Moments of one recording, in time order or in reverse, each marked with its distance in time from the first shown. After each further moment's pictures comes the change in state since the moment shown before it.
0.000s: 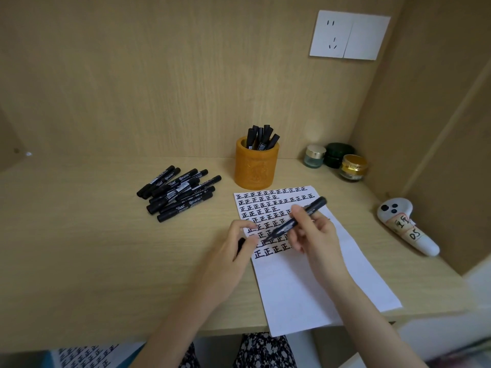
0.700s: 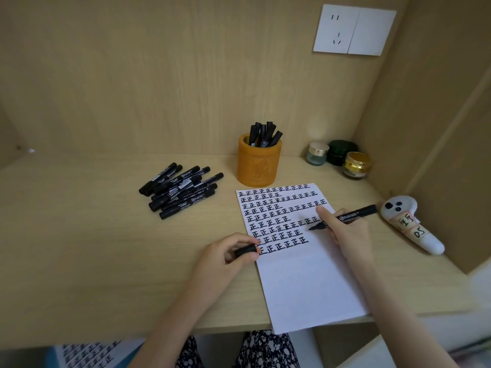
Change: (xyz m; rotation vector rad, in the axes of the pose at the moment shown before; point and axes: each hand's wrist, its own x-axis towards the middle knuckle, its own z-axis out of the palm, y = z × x) left_hand -0.002 -0.025 -0.006 -0.126 0.016 -0.049; right_hand 0.032 0.018 -0.061 -0.325 0.297 0.017
